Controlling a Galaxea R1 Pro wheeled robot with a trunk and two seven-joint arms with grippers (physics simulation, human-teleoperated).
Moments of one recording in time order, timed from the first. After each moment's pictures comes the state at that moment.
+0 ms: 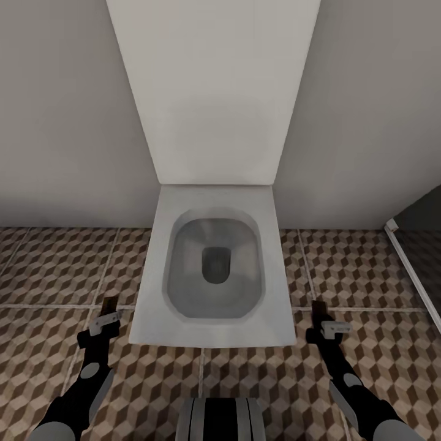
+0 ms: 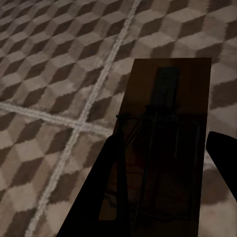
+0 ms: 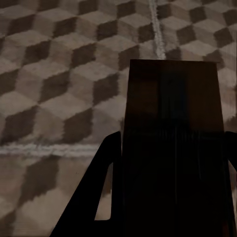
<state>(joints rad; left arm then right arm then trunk) -0.49 0.10 0.11 -0.67 0.03 -0.35 0.32 -0.53 -0.18 0.16 -0.48 -0.21 -0.57 -0.01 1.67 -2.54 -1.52</state>
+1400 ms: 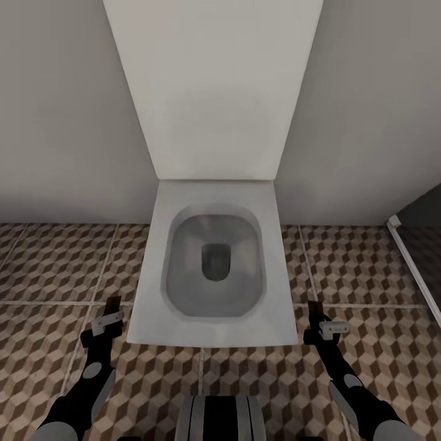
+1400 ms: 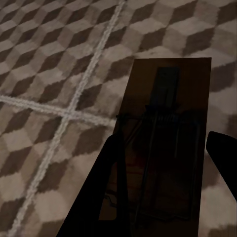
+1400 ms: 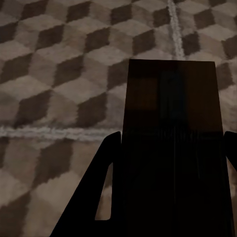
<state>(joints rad) -0.49 0.09 0.10 -0.67 0.03 -0.36 0.30 -0.53 -0.18 0.16 -0.48 -0.22 -0.57 0.04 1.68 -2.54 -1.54</state>
